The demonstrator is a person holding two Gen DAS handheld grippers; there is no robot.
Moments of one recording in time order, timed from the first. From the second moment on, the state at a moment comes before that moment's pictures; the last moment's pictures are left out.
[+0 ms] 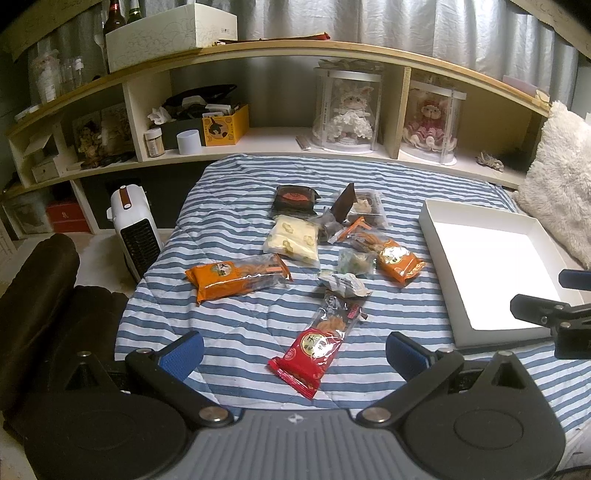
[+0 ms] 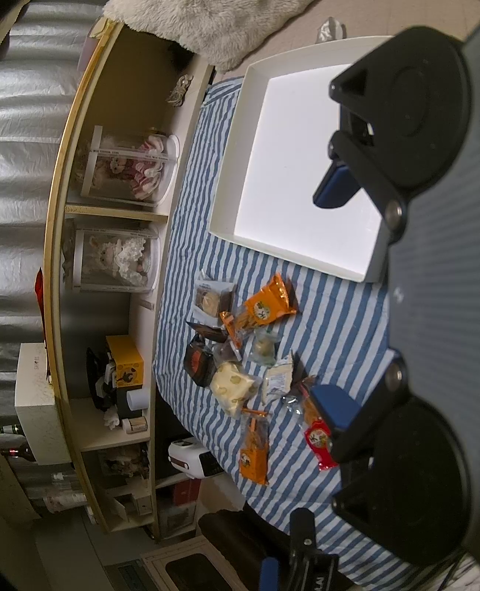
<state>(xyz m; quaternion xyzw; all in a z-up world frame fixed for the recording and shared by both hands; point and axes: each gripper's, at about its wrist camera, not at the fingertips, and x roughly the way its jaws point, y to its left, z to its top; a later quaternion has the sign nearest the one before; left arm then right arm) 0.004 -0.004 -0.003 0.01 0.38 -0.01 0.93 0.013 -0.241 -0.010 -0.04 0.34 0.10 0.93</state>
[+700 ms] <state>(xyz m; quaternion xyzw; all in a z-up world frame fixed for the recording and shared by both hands) 0.001 -0.011 -0.003 0.01 0.38 -0.01 0.93 0.010 -0.241 -0.015 -0.05 0.35 0.10 0.93</state>
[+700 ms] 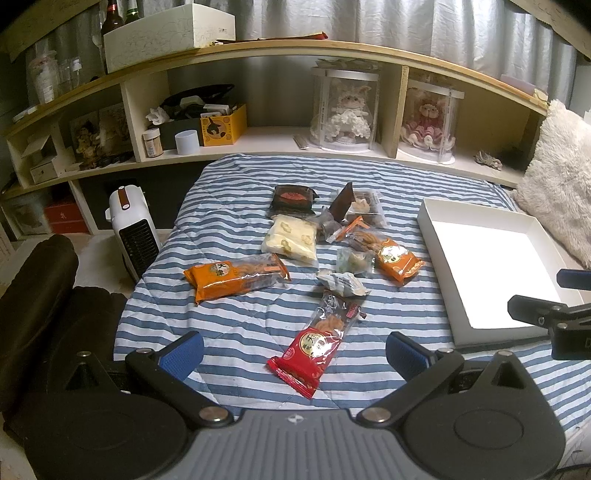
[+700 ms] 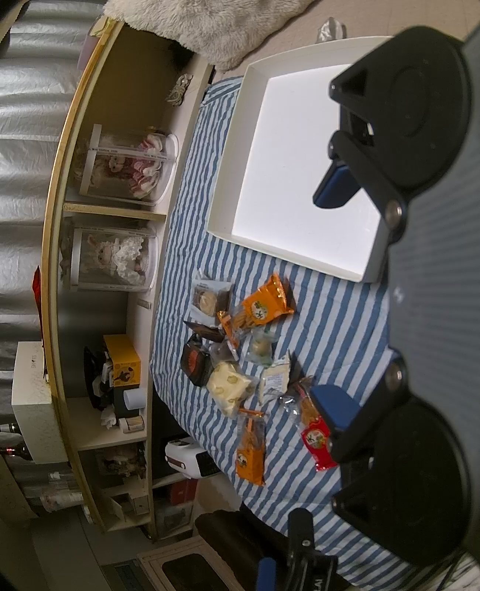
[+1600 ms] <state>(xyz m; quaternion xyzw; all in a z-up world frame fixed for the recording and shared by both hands) 0.001 -0.013 -0.003 0.01 0.38 -0.01 0.93 0.011 -0.239 -0.016 -0.05 0.35 0.10 0.93</state>
